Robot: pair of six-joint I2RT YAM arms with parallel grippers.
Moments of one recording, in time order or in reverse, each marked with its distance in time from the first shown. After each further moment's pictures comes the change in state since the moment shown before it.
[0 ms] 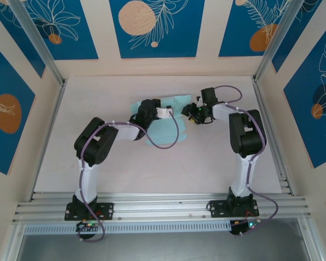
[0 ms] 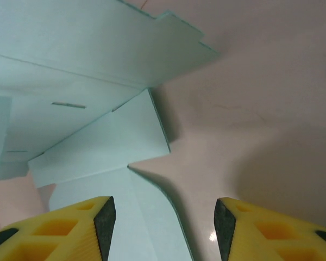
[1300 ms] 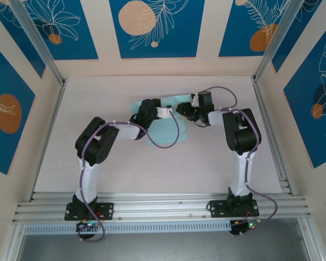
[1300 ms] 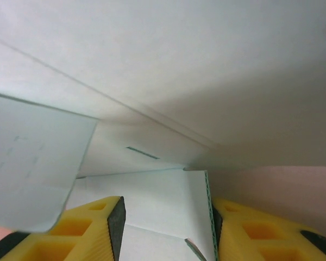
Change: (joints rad) left arm 0.001 0.014 0.015 -0.003 -0.007 -0.003; right arm 0.029 0.049 -0.136 0.514 -0.094 0.039
